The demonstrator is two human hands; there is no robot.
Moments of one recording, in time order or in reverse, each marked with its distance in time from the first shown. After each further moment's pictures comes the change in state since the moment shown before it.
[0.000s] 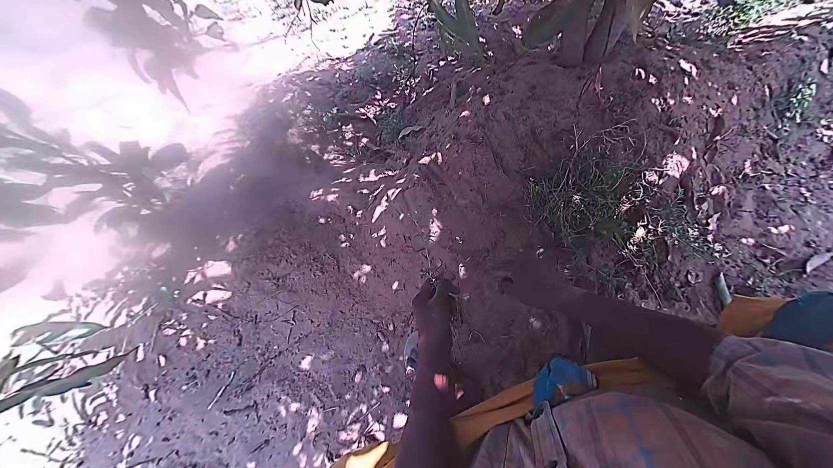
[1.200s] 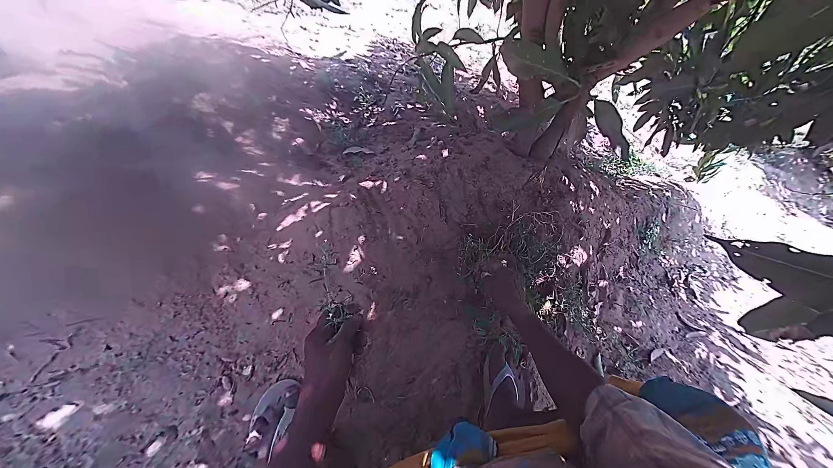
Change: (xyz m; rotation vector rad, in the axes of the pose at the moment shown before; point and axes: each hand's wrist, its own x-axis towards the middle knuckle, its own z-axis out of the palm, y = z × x) left_hand 0.009 -0.011 0.001 -0.106 0.037 -0.007; right_hand 0.023 0.099 -0.074 -0.264 0.583 0.422
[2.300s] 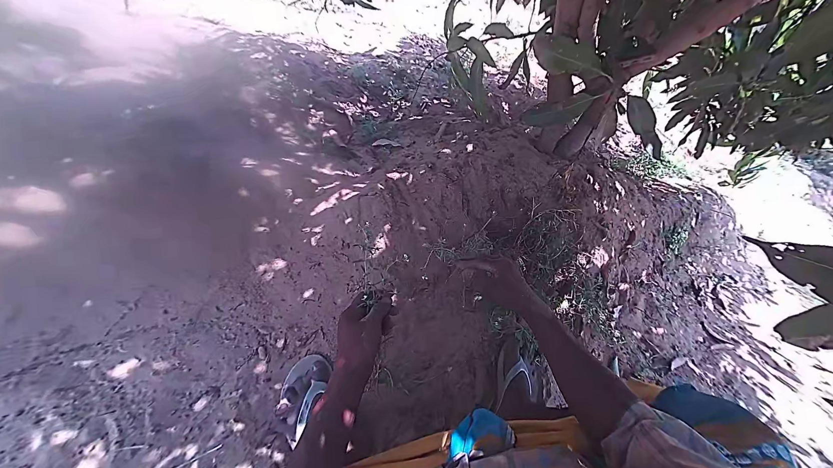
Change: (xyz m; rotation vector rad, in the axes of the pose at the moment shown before) left_hand -0.004 0.004 0.002 0.048 -0.024 -0.001; right_hand -0.039 -0.055 -0.019 0.363 -0.191 -0.586
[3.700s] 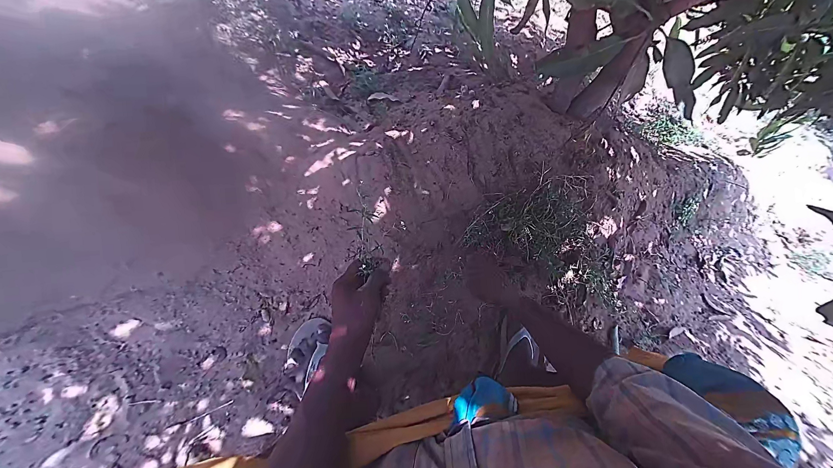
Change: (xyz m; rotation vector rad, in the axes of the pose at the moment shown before) left_hand 0.004 -0.008 -0.009 0.062 0.031 0.017; right_hand -0.005 0.060 0.063 -0.445 -0.390 0.387
